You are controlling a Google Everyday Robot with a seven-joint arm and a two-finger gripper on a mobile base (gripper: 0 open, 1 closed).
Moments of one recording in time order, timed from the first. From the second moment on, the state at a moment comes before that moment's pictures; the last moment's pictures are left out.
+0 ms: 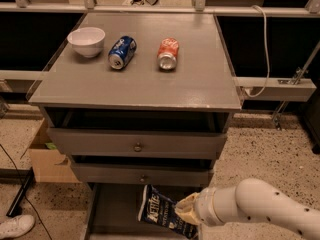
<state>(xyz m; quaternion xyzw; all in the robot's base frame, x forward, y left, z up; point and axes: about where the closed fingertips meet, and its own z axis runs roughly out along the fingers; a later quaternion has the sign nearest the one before) 0.387 -0.067 0.538 -0.49 0.79 0.25 0.27</state>
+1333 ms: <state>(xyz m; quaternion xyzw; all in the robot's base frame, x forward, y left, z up) 0.377 -0.116 0.692 -0.49 0.78 0.15 0.36</state>
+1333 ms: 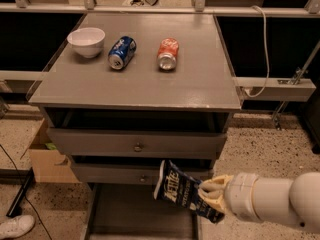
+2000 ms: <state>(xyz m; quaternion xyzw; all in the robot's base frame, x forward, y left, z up) 0.389 -0.129 0.763 -0.49 0.77 0.12 0.39</state>
